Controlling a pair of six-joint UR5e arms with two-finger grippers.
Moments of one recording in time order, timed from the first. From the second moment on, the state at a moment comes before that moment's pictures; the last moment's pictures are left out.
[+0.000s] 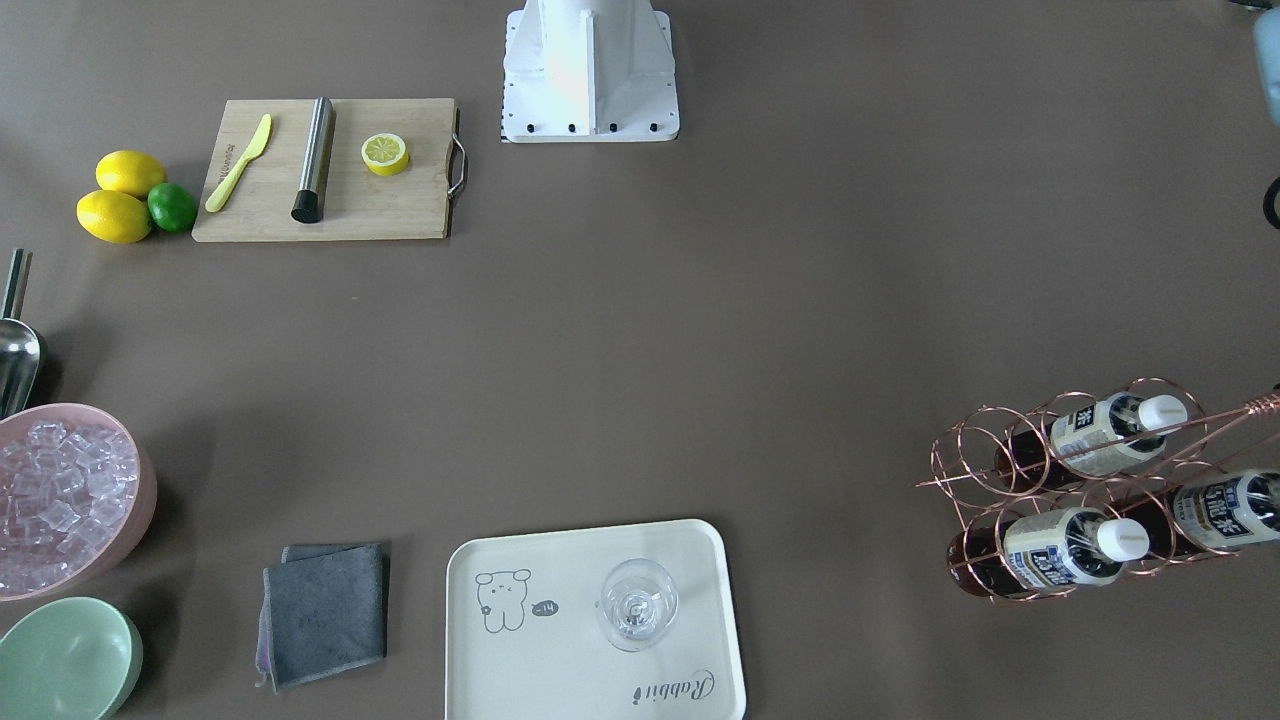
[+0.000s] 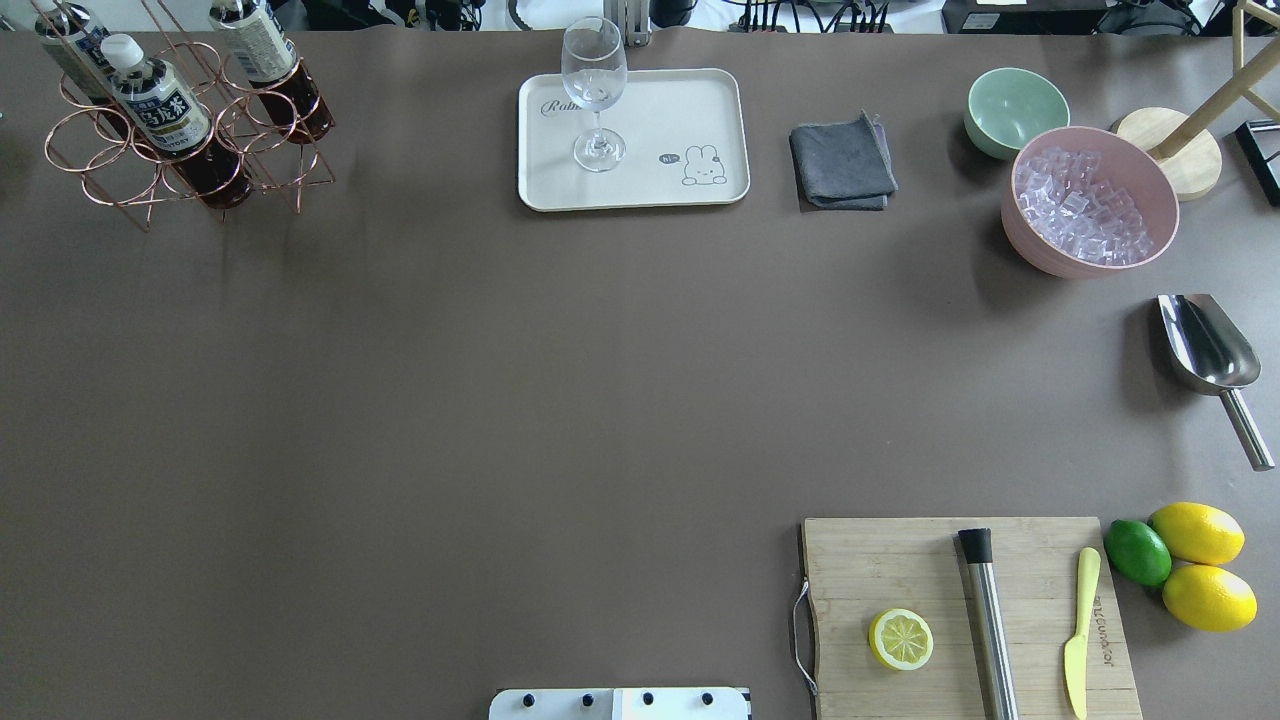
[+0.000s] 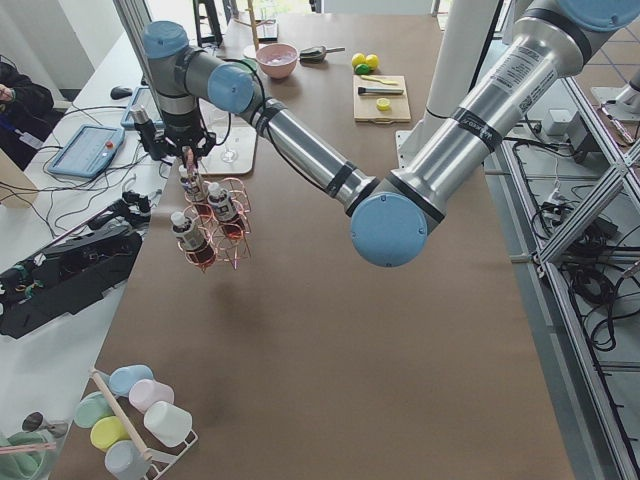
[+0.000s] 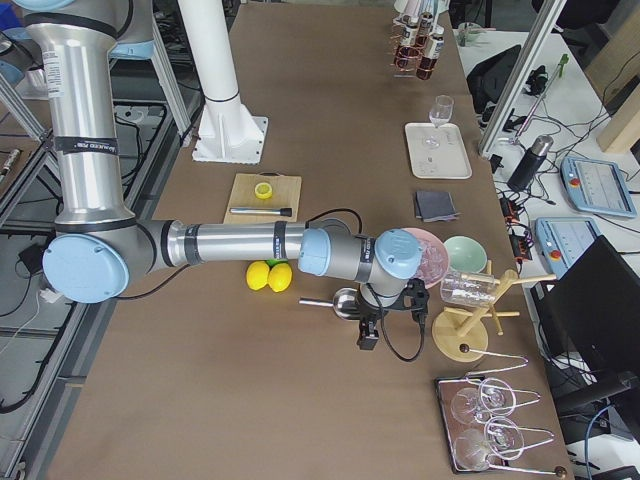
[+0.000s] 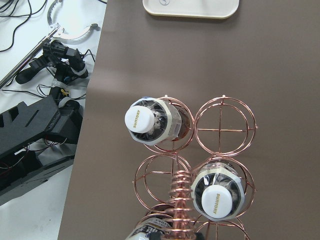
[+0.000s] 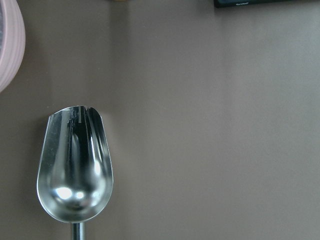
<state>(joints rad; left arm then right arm) -1.42 -2.23 -1.64 -1.29 -2.36 0.97 1.56 -1.52 1.59 -1.76 2.32 -0.07</state>
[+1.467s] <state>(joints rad) -1.04 -2.23 -2.13 -1.18 -2.33 0.49 1.49 -1.51 1.70 -1.76 2.45 0.27</state>
